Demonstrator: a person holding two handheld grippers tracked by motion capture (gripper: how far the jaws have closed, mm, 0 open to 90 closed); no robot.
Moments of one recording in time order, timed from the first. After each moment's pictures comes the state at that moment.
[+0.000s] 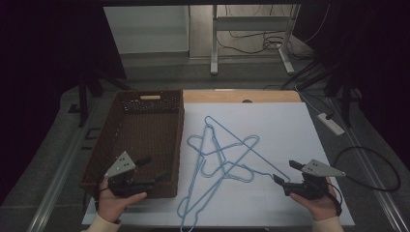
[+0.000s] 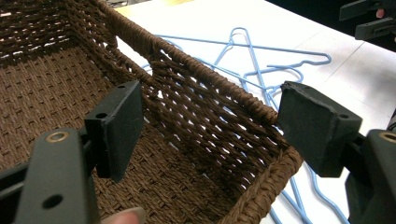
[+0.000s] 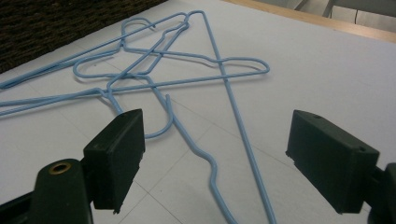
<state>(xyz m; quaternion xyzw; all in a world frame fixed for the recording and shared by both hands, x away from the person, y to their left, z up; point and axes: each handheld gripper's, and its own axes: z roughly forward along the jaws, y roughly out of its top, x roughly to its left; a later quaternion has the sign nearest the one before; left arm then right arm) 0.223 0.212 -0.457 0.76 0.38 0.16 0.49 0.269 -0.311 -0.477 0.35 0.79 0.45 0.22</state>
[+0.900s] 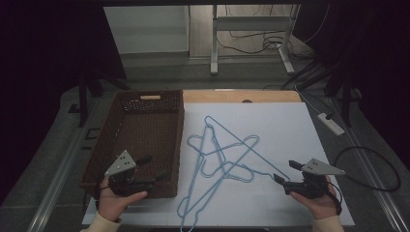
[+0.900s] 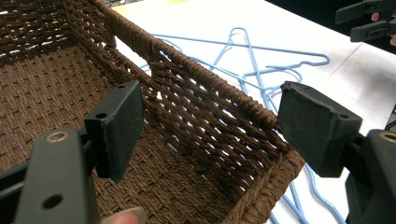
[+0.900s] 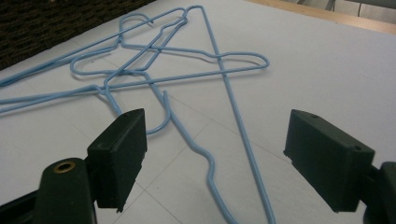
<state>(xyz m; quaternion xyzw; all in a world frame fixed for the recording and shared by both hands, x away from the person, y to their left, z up) 0.225 0.211 -0.454 0.77 0.38 0.16 0.49 0.272 -0.313 -0.479 0.36 0.79 0.45 0.21</state>
